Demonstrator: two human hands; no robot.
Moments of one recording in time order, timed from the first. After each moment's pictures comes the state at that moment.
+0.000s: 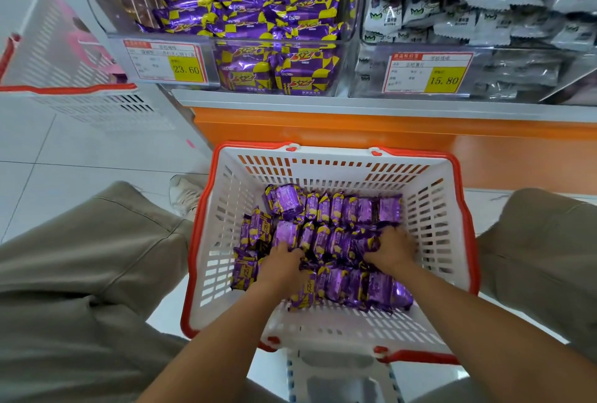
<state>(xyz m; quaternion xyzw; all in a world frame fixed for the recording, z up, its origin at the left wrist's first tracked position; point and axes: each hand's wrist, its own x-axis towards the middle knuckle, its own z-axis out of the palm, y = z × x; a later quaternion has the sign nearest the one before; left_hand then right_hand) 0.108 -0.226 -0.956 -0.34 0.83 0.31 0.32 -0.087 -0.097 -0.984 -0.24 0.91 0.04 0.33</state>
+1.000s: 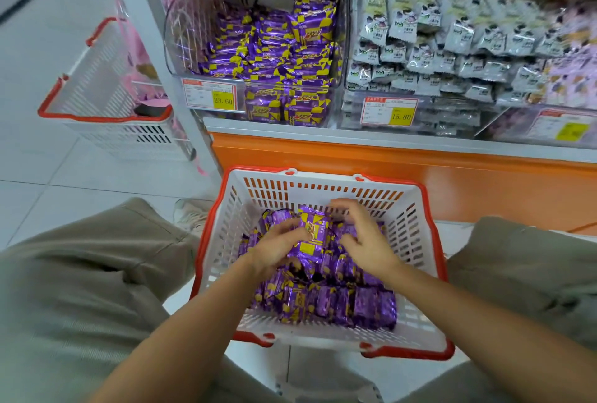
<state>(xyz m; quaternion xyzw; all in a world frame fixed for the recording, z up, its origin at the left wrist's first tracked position) 0.090 -0.242 -0.865 -0.46 0.47 0.75 0.00 -0.062 -0.117 -0.868 -0.48 0.74 -0.37 0.28</state>
